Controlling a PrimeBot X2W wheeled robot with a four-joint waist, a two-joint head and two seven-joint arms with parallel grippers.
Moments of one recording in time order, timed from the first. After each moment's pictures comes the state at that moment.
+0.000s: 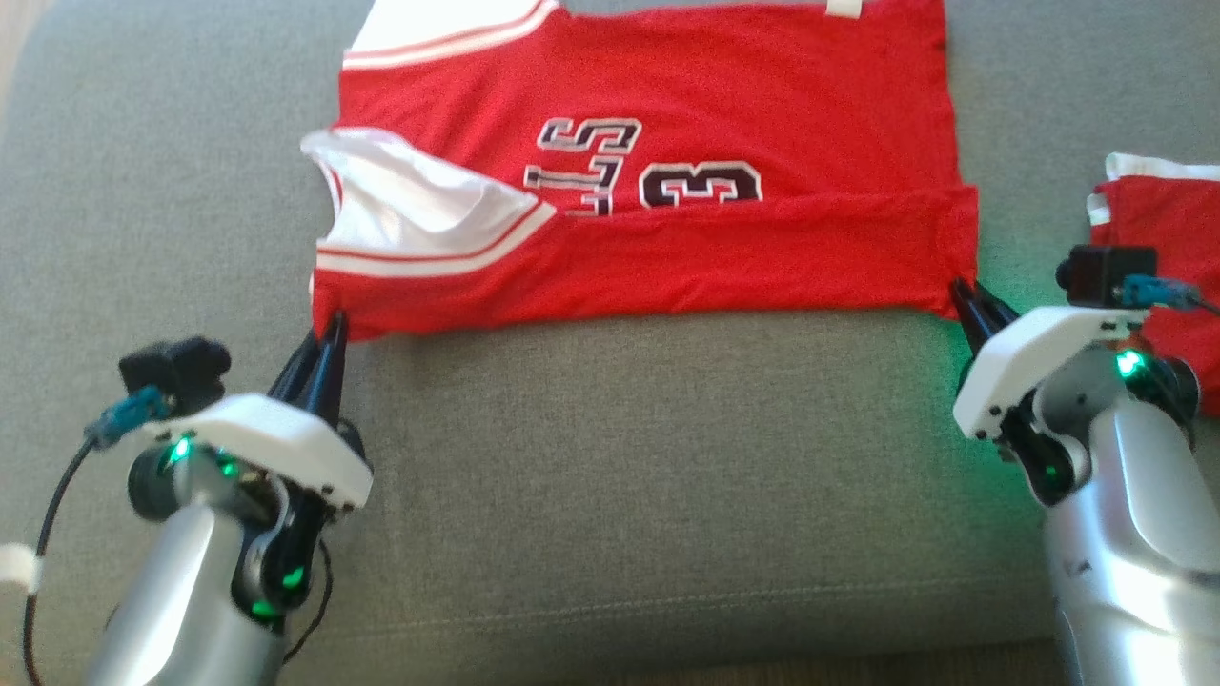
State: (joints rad) left arm -0.28 0.23 -0.28 0.29 -0.63 0.02 0.01; right arm -0.50 -0.06 -0.19 0.60 0.14 0.13 0.20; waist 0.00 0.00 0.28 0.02
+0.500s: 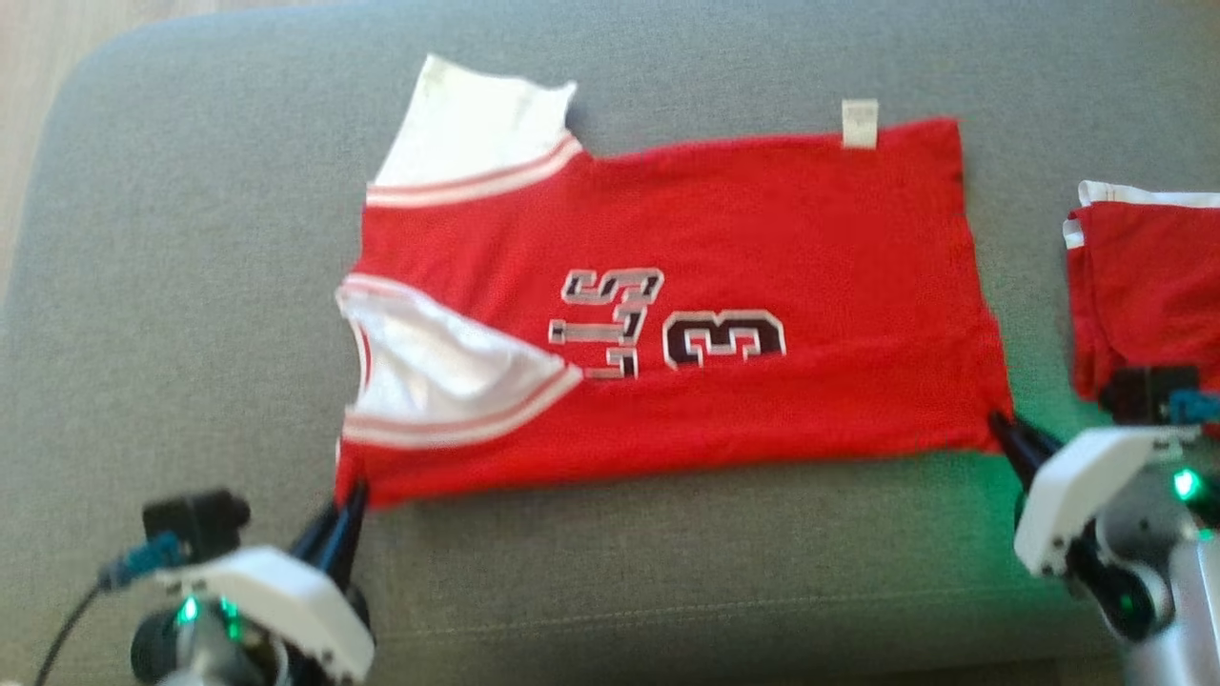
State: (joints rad) left arm 0.05 0.30 -0.28 0.02 -0.67 0.10 0.14; right arm -0.17 -0.17 -0.14 0.26 0.32 0.13 0.42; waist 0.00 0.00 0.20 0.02
